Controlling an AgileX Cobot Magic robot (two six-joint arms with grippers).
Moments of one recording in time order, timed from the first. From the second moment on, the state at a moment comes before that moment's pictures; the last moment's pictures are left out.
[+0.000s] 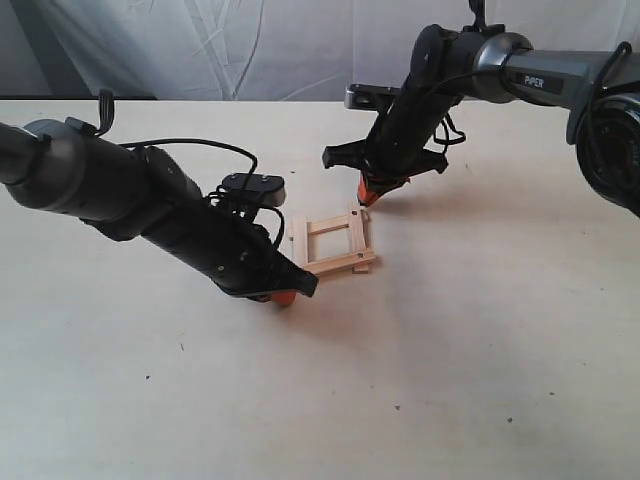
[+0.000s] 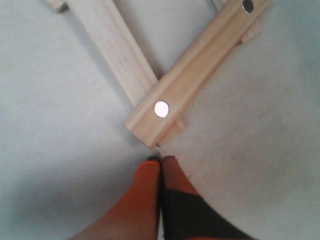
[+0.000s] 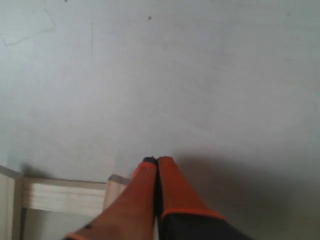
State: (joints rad) left arm -0.38 1.98 -1.01 -0.95 0.43 0.78; right arm 0.35 2.44 -1.95 0.35 0.97 -0.08
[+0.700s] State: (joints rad) left arm -0.38 1.98 -1.01 -0.97 0.42 0.79; right arm 0.35 2.46 -1.96 0.35 0.97 -0.07
